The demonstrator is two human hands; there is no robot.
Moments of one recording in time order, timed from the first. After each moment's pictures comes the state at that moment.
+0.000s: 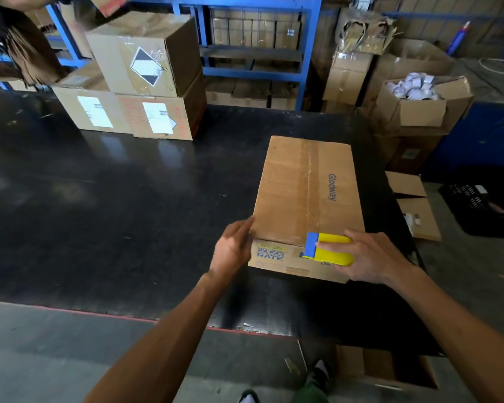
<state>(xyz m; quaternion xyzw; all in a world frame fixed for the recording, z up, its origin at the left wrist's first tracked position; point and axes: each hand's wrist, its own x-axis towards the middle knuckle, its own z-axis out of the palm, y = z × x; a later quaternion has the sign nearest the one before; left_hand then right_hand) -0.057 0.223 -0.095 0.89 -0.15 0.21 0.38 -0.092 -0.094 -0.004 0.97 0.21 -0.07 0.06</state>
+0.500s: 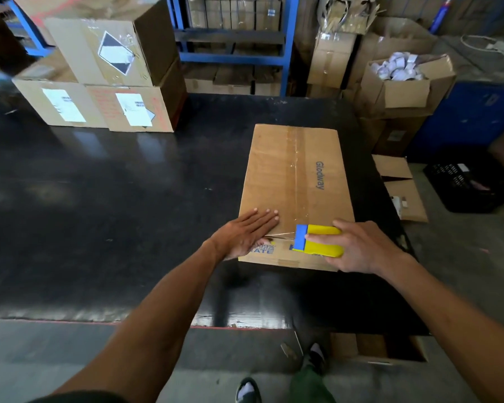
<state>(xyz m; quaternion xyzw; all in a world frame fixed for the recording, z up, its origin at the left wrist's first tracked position) 0.008 0.207 -0.110 0.86 -0.50 0.08 -0.01 -0.092 -0.090 -0.002 0.97 0.22 -0.05 0.07</state>
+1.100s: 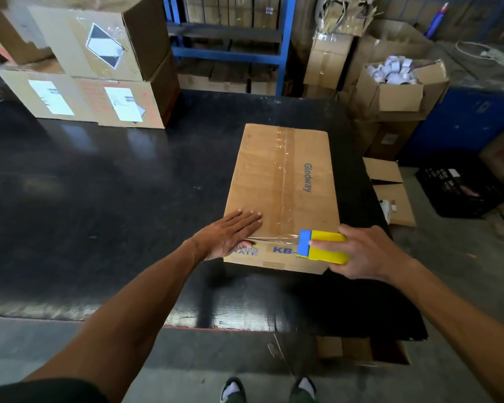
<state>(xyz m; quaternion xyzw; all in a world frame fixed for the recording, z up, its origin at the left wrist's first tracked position) 0.012 0.209 -0.114 0.86 -0.50 0.07 -0.01 -0.101 -0.133 0.007 0.96 0.26 -0.02 0.05</state>
